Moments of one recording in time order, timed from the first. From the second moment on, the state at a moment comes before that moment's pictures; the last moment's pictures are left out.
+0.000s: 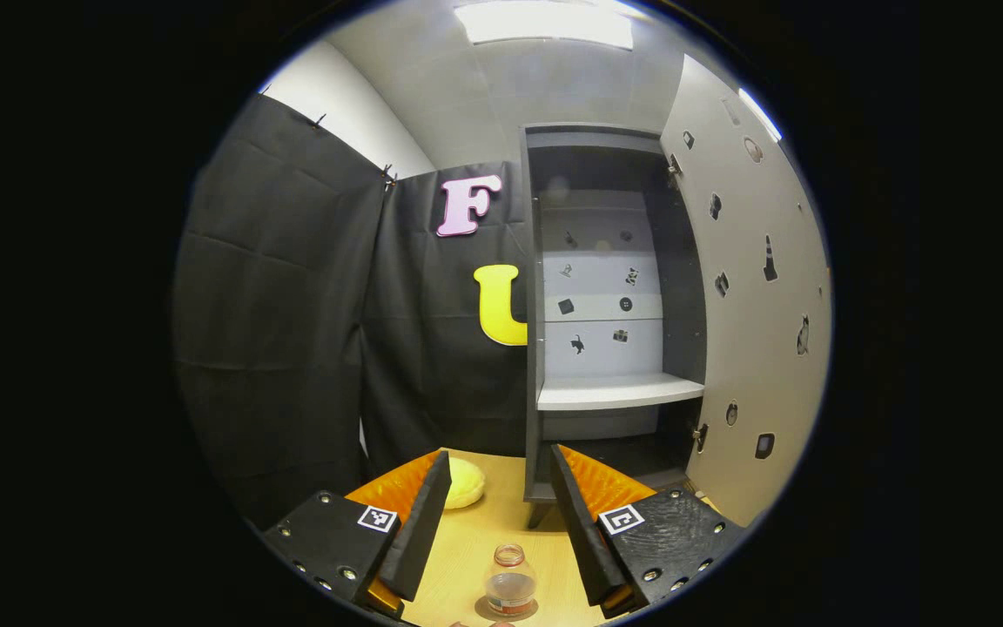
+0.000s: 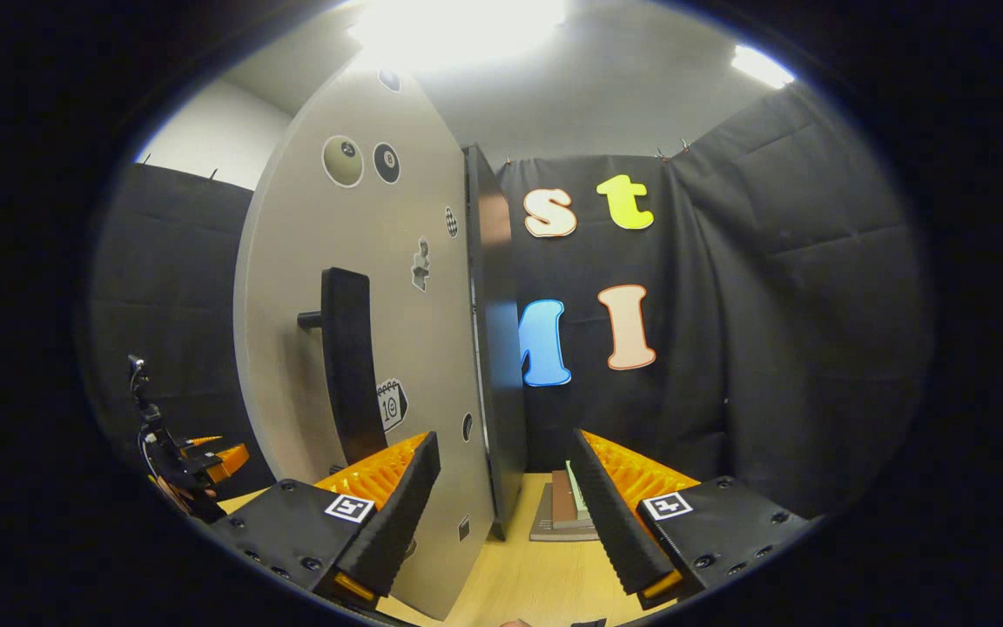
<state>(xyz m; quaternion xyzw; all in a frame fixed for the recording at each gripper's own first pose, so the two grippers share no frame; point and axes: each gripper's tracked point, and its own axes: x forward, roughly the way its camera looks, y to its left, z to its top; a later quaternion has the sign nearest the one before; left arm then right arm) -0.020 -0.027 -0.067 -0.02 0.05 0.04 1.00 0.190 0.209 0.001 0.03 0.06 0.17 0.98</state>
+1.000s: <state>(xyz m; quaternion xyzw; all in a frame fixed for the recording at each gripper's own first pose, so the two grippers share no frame) -0.002 0.040 -0.045 -0.02 0.03 -0.01 1.00 0.171 0.311 0.007 0.01 0.06 0.16 0.98</state>
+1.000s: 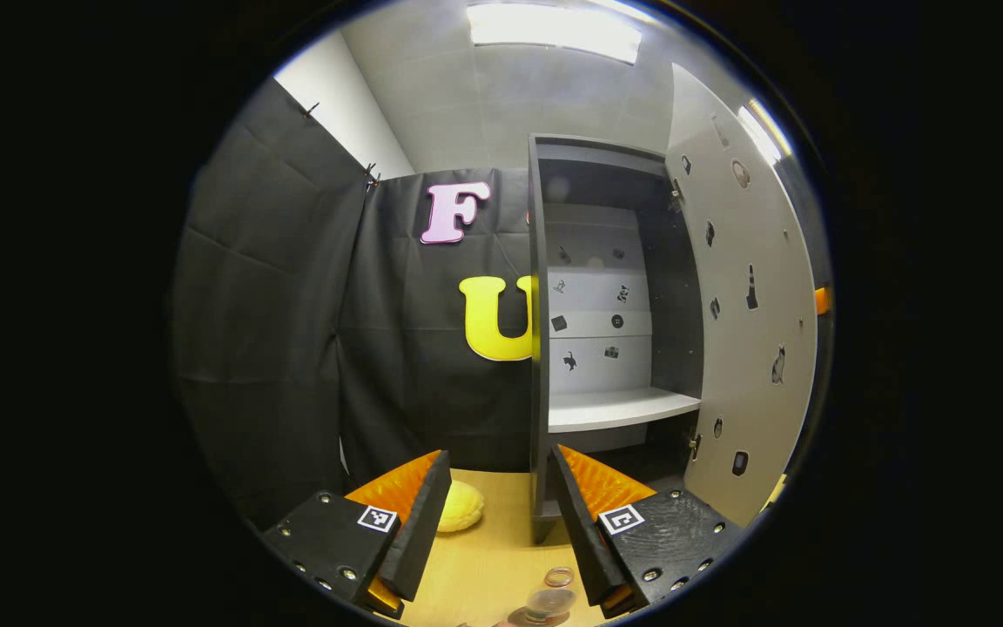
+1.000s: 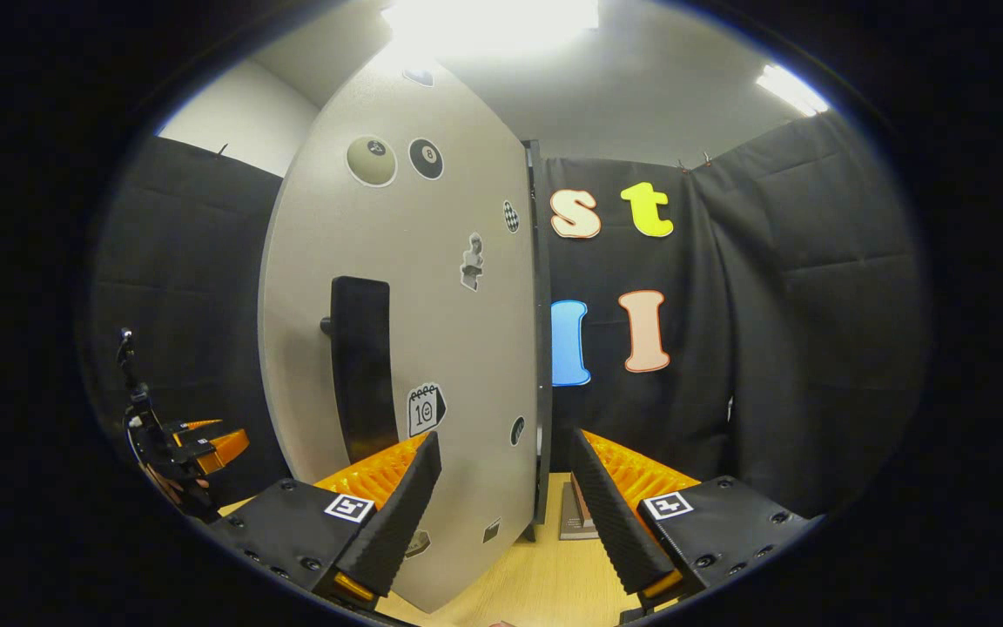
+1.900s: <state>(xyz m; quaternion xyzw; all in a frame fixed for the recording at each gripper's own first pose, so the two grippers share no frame) -0.014 0.135 -0.063 -0.01 0.05 0.01 1.00 0.221 0.456 -0.011 0.06 0.06 0.24 0.97</state>
